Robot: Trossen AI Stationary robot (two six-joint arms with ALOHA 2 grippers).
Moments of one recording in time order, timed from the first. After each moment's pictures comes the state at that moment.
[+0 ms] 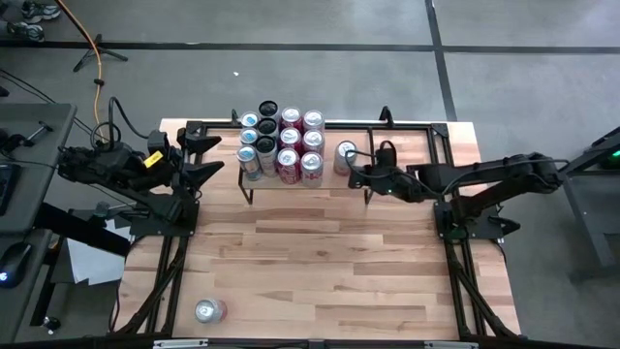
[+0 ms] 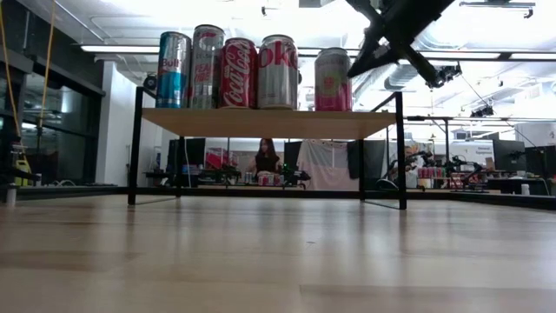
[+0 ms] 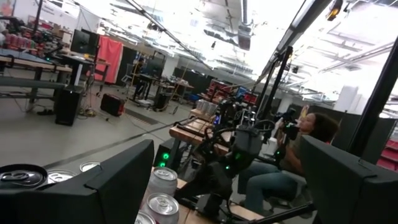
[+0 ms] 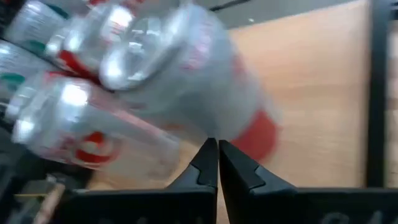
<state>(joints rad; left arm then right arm) -0.33 0.55 0.83 0.00 -0.64 -0.17 0.06 1.25 0.96 -0.39 0.65 1.22</state>
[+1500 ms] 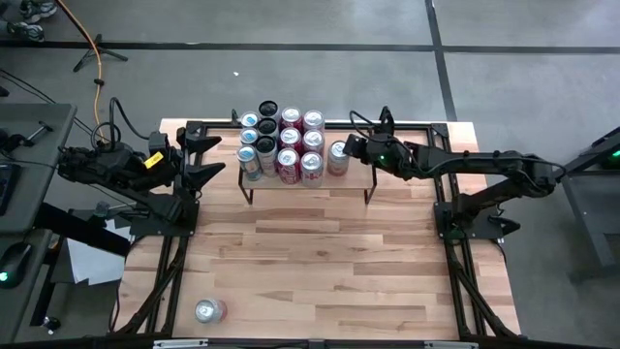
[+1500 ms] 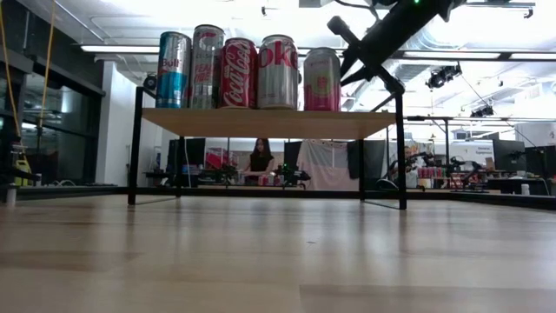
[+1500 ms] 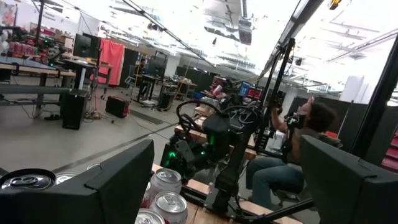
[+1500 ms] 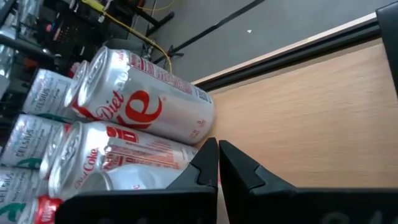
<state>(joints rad) -0.33 0.55 0.83 -0.01 -0.64 -0.13 -0.21 1.31 0.96 -0.20 0.49 1.24</state>
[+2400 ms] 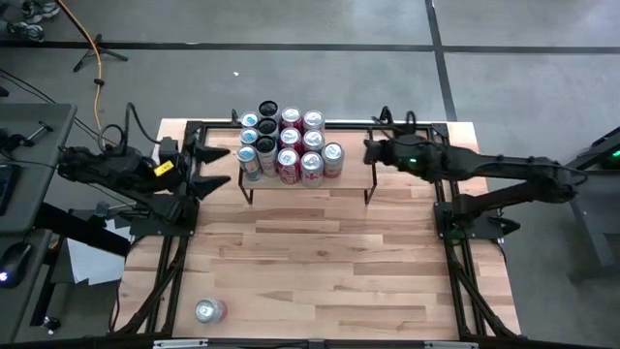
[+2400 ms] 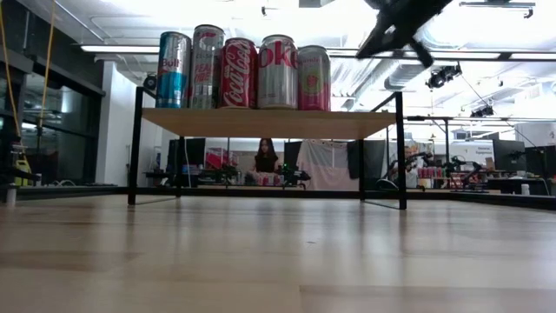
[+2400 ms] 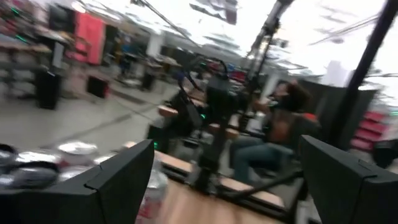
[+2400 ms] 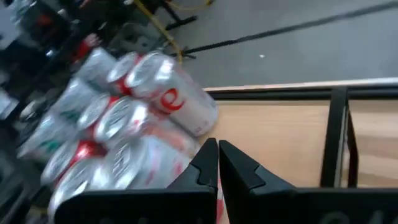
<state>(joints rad) -0.33 0.57 0.83 -0.09 -0.57 -0.21 -0.16 1.11 0.96 -0.35 0.54 0.98</state>
